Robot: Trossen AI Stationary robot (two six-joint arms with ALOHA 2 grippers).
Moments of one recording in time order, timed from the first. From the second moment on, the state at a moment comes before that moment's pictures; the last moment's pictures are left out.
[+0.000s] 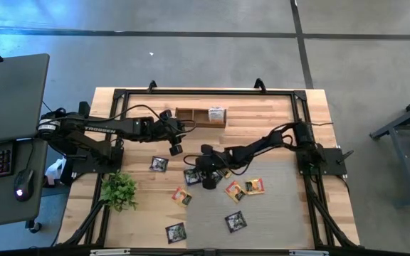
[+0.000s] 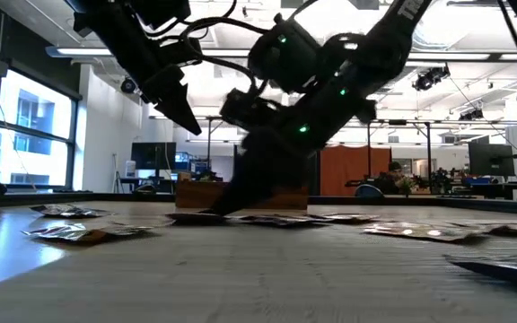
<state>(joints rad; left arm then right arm) 0.10 1.29 0.81 -0.30 -0.34 0.00 0.07 2.10 1.13 0.22 0.06 0.00</state>
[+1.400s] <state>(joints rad) 0.10 1.29 0.82 -0.32 -0.42 0.00 -0.42 1.96 1.13 0.37 0.13 -0.37</state>
